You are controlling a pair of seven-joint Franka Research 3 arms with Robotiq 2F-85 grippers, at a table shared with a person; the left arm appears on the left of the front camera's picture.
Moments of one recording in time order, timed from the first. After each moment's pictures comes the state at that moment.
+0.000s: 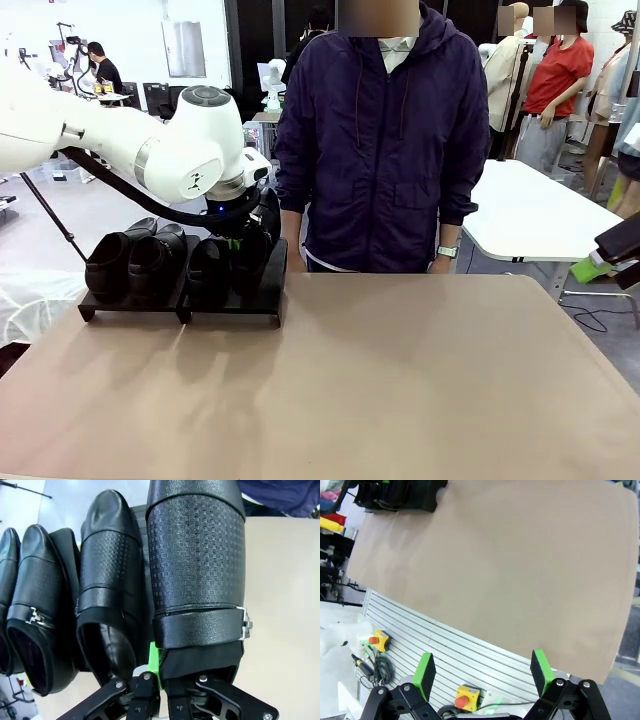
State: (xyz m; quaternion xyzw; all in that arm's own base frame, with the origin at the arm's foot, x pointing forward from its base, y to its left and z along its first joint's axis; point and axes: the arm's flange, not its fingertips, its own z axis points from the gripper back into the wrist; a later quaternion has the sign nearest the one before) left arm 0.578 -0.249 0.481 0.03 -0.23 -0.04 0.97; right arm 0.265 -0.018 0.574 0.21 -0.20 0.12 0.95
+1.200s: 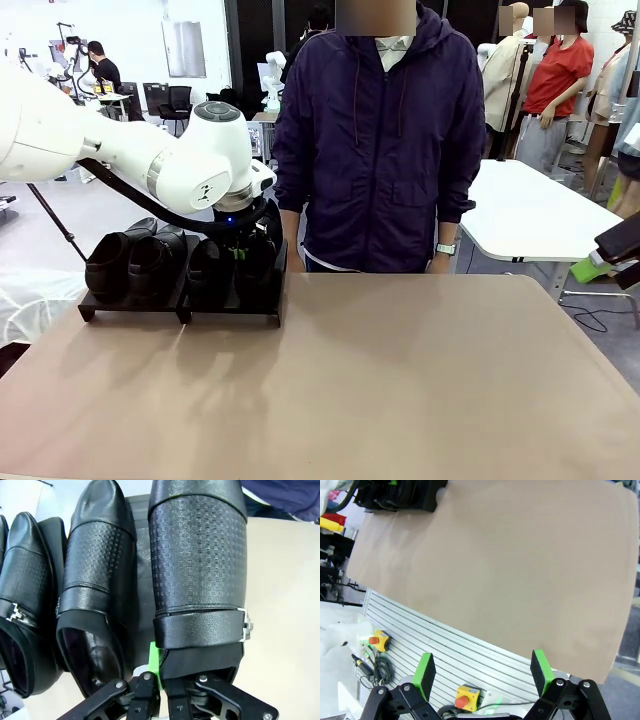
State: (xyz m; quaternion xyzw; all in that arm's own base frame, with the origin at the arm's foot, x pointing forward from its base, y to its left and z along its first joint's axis) left arm 0.589 -0.258 0.456 0.03 -0.22 -0.01 0.98; right arm 0.265 -0.018 0.574 0.21 -0.20 0.12 0.95
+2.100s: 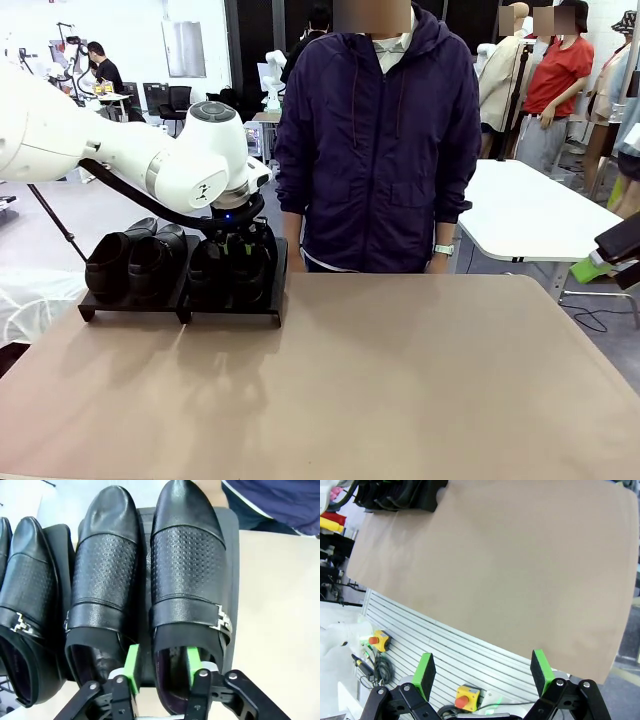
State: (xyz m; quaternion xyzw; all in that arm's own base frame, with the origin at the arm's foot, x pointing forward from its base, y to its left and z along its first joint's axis) left arm 0.602 -0.250 0.458 0.02 -0.23 0.00 0.97; right arm 0.265 -0.018 0.574 0.21 -0.20 0.12 0.95
